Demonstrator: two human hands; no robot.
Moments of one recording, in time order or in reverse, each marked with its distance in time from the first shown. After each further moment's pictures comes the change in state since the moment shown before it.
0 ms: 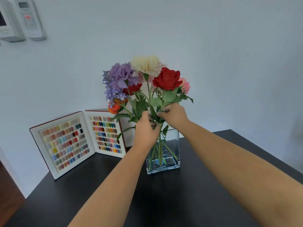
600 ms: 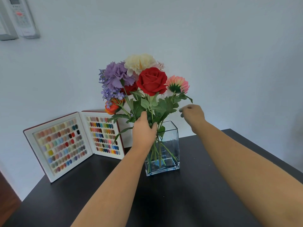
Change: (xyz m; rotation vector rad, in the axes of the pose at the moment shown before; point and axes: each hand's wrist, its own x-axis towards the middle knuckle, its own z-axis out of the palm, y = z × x) left_hand 0.008 -0.004 0.006 0.183 0.073 0.004; right_hand 0.007 0.043 -0.035 0.261 0.175 0.344
